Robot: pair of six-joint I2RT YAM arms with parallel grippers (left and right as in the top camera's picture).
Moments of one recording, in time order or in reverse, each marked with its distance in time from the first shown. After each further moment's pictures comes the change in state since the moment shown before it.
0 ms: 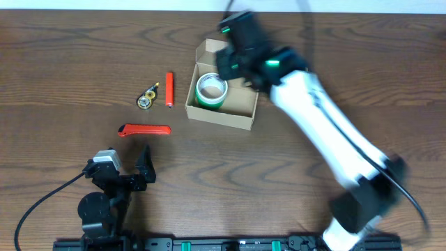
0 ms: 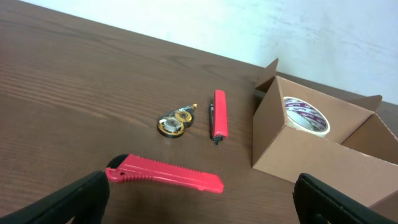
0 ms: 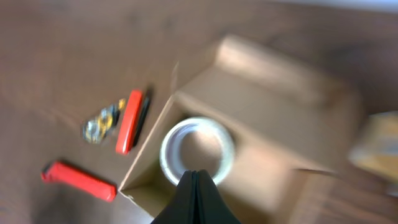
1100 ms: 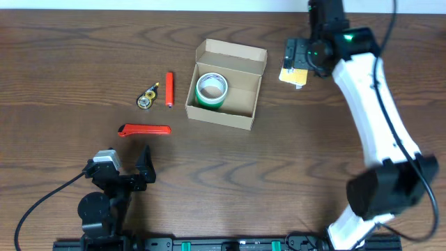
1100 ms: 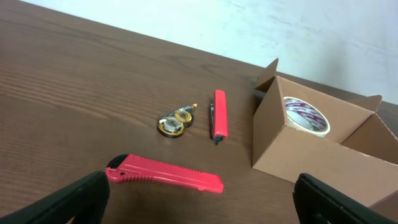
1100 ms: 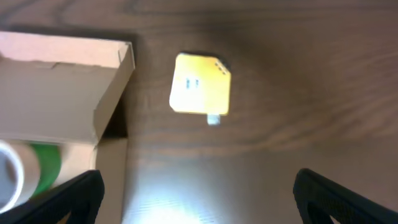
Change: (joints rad) left arm 0.000 0.000 0.000 0.000 0.000 0.000; right arm -0.344 0.055 0.012 -0.235 0.125 -0.018
